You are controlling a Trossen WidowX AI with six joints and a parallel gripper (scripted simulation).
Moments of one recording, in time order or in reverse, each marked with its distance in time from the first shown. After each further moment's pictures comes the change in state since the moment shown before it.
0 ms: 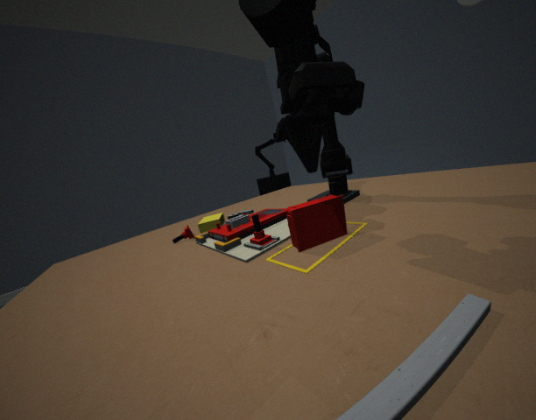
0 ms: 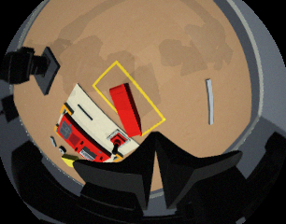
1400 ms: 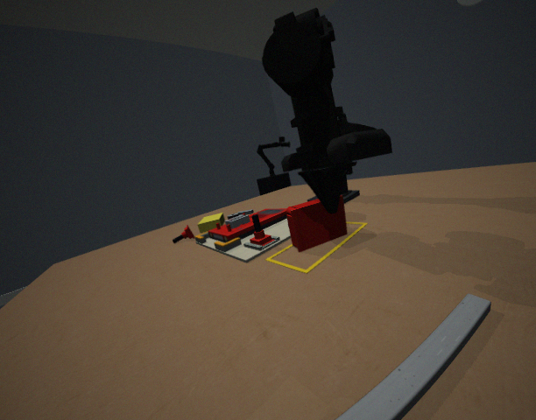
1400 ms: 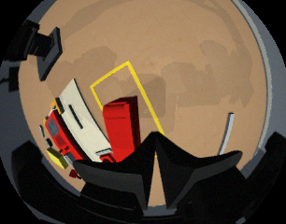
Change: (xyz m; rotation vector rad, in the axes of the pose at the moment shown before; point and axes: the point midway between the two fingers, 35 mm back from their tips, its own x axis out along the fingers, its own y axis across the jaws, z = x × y) arm 0.063 0.010 0.025 -0.223 -0.101 0.085
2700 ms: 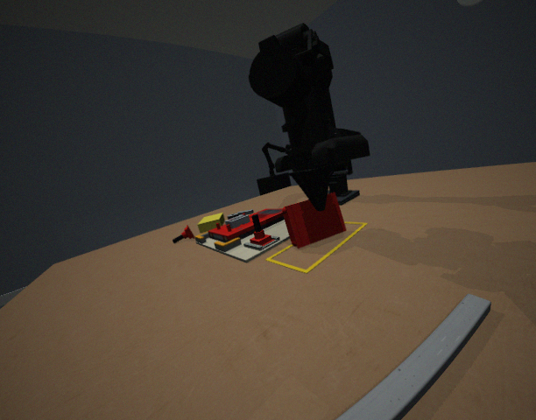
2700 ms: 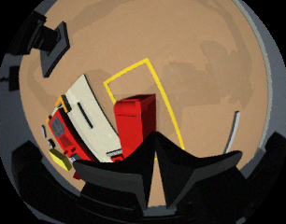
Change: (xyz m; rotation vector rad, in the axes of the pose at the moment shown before) arm 0.000 0.030 -0.002 0.000 0.000 0.003
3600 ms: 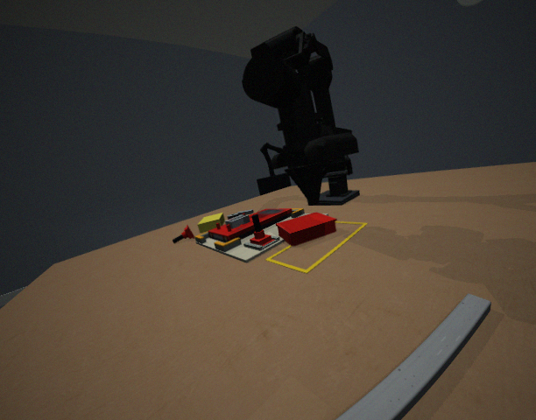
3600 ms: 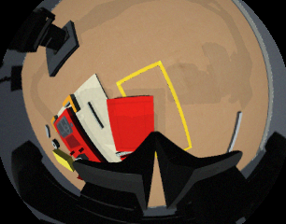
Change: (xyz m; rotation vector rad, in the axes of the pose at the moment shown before) arm -0.008 0.019 0.001 0.001 -0.011 0.013
